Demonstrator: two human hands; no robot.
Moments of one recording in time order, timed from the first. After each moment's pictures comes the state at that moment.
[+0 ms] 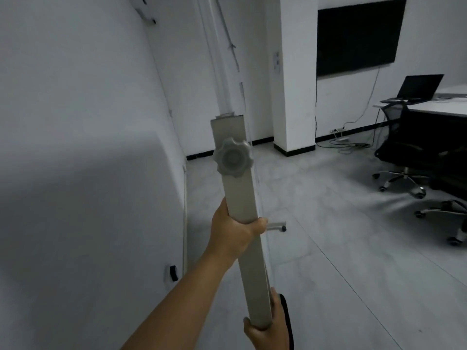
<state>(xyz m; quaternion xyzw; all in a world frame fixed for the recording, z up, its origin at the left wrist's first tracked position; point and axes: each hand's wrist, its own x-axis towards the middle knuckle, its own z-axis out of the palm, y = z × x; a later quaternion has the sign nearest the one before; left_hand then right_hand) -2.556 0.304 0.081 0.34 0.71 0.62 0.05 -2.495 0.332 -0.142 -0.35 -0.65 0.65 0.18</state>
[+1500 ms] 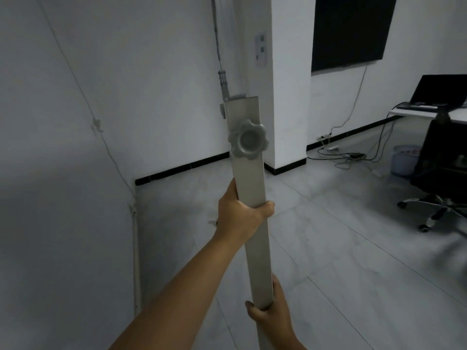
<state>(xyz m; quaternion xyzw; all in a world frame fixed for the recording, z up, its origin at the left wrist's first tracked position) -3.428 0.775 0.084 0.41 0.65 0.63 0.10 -3.354 0.793 -0.127 -0.36 -0.66 0.61 0.27</state>
